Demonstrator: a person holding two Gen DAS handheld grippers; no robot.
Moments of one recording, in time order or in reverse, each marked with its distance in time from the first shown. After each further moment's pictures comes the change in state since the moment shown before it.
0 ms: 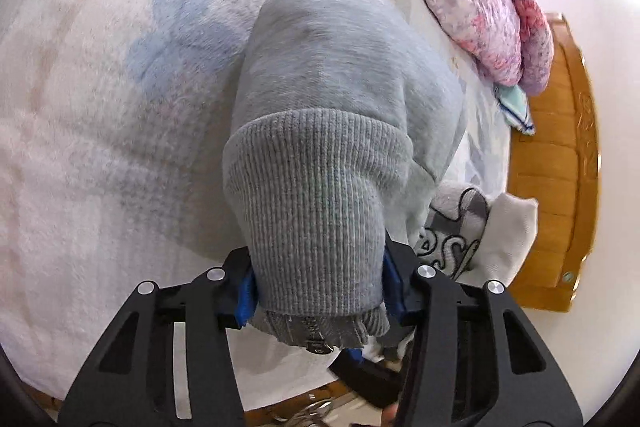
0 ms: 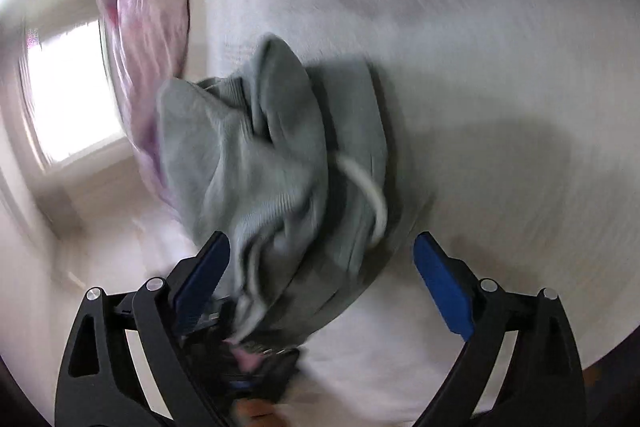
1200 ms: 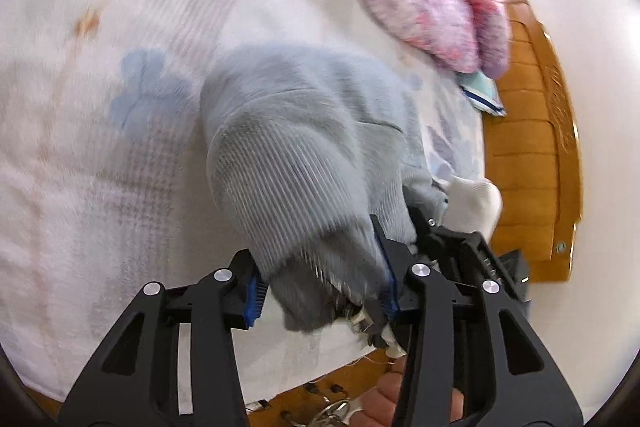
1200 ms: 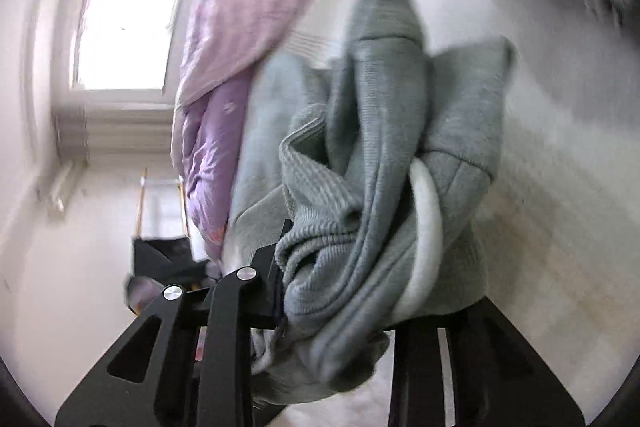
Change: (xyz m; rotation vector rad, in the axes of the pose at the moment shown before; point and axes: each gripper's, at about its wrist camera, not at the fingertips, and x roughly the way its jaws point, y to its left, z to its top) left arm -0.062 -0.037 -0.012 0.144 -0.060 -0.081; right arm 0.007 0.117 -0.019 -0.586 -0.089 -0.061
